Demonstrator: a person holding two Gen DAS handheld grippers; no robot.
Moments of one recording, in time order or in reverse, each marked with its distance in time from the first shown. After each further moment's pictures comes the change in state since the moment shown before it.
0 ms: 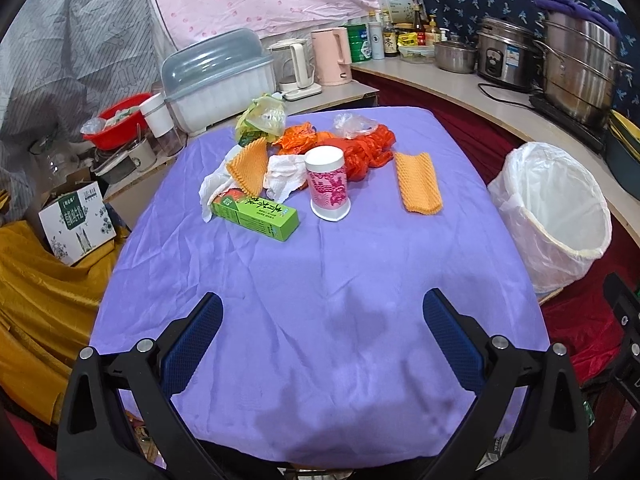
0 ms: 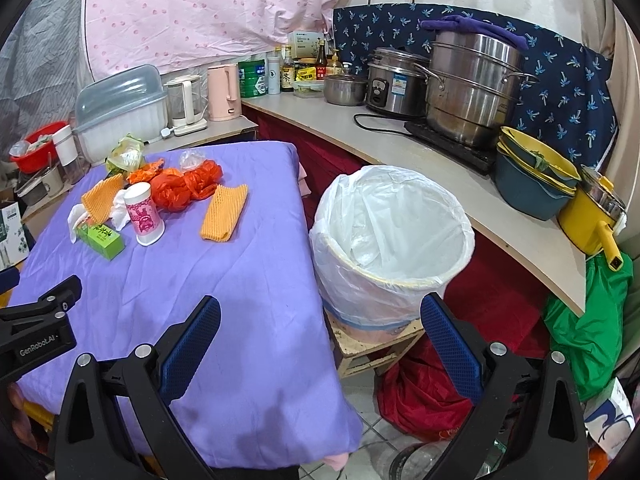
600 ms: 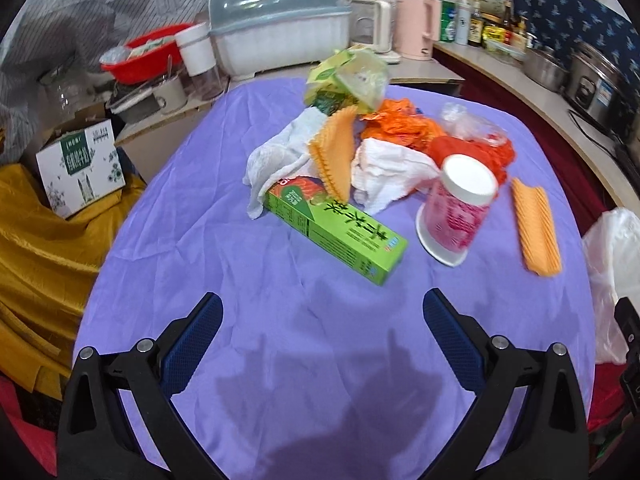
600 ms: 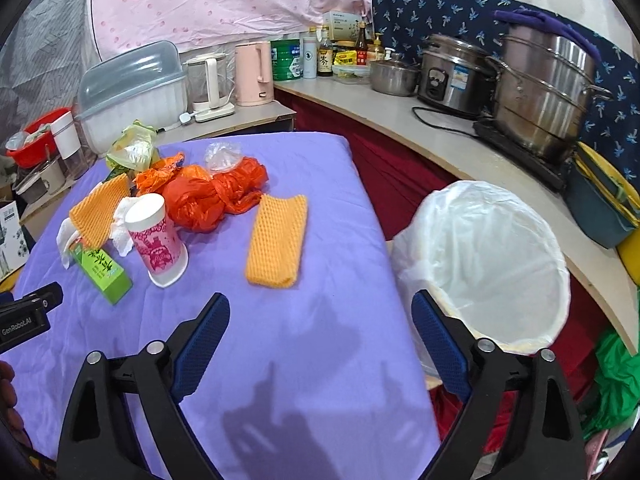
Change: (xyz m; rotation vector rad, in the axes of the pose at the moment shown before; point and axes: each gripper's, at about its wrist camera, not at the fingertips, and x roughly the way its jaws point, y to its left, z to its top) left arm 0.123 0.103 0.052 -0.219 0.145 0.054; right arm 0.112 0.097 0.052 -0.030 0.049 0.070
